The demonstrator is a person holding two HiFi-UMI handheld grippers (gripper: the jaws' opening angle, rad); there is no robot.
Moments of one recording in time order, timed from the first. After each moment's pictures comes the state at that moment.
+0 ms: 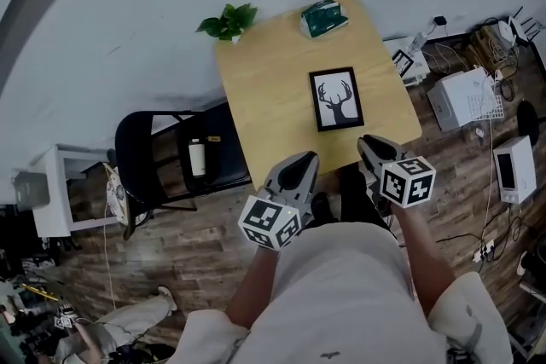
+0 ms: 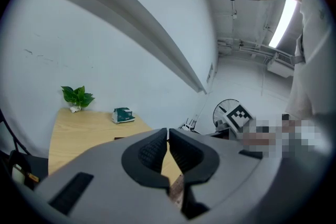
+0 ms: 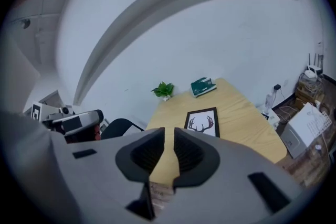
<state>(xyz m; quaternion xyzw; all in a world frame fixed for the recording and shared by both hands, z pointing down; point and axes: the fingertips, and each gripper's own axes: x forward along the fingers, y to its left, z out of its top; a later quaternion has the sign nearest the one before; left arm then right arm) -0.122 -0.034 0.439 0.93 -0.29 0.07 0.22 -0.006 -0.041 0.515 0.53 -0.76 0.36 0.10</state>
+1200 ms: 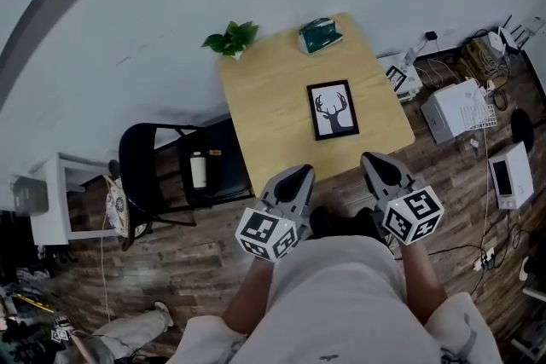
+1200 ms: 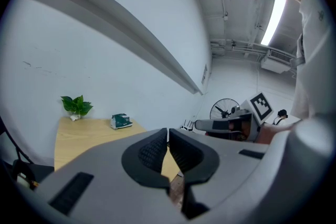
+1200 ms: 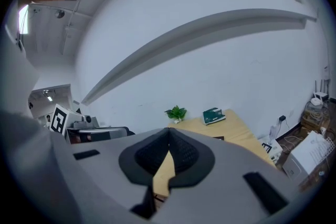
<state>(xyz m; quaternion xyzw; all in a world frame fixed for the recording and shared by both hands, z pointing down) -0.137 0.001 0.411 0.94 -0.29 0.06 0.19 -0.026 0.010 0.413 0.54 -0.81 0.22 0.05</state>
